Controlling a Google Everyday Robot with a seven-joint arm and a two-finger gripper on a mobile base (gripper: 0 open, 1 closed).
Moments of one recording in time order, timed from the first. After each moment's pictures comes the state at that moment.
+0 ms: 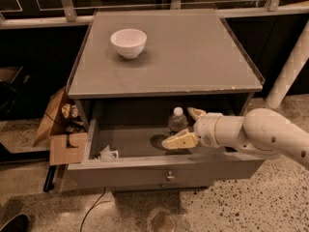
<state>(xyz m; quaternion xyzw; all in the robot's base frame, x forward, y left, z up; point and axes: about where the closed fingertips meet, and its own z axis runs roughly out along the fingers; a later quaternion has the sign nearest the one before) 0.558 -0.099 0.713 -0.39 0.77 0.21 0.46</state>
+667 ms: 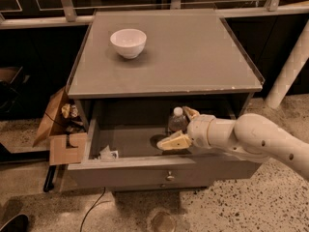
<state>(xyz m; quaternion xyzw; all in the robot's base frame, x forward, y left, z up) 0.571 -0.082 0.698 -0.41 0.75 0.20 0.48</state>
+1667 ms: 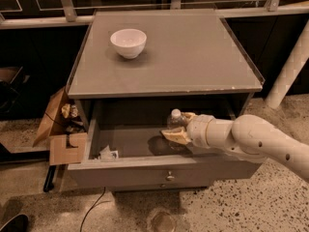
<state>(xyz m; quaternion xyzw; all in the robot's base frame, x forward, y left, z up) 0.580 -0.084 0.690 -0.42 0.74 0.18 0.49</state>
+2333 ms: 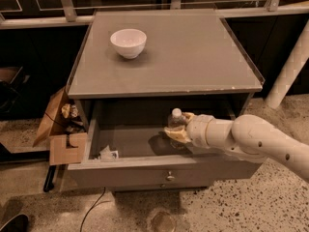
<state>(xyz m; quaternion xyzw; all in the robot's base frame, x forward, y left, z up) 0.580 -0.084 0.690 -0.42 0.74 0.18 0.49</state>
